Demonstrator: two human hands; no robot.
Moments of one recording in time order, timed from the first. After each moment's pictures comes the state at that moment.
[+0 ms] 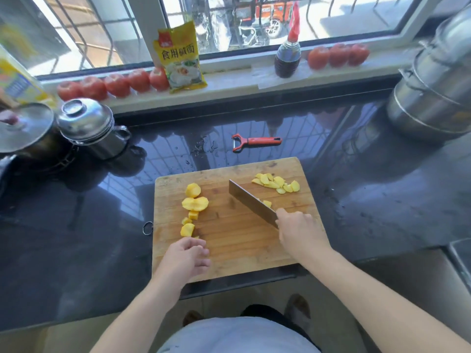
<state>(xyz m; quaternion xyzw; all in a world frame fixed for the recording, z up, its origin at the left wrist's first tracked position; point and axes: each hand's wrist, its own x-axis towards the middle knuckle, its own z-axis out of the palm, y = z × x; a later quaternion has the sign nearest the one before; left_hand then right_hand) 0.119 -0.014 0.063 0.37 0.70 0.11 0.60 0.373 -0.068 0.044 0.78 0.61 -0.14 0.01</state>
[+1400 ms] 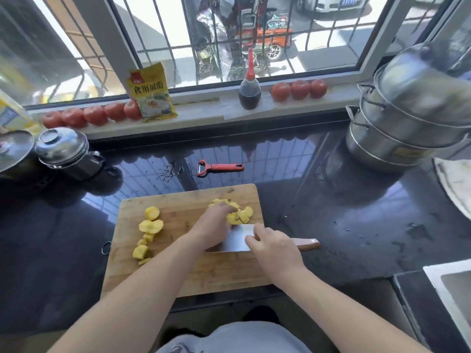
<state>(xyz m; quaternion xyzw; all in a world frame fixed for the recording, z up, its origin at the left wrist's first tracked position) 0.330 0.041 0.048 0.81 0.49 -0.02 0.32 0.483 -0.094 0.039 0.64 0.77 0.05 -0.04</state>
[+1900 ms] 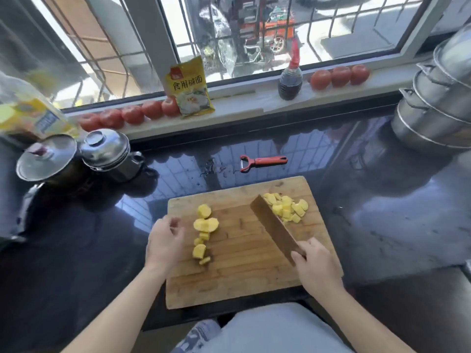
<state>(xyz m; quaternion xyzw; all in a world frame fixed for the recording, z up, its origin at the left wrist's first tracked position) 0.081 0.079 0.030 0.64 0.69 0.15 0.29 0.371 -0.099 0.028 0.84 0.45 -0.25 -0.18</state>
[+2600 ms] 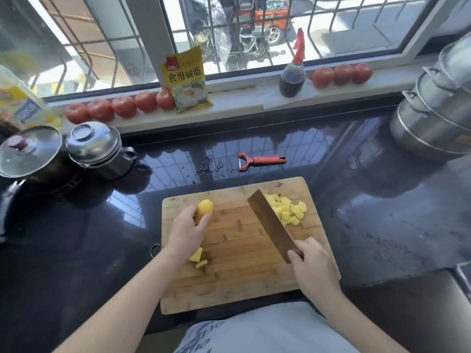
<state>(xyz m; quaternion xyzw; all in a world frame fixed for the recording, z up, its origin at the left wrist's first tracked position) 0.131 0.095 0.039 0.70 0.59 0.14 0.38 0.359 -0.083 0.060 0.86 0.40 -0.27 -0.18</state>
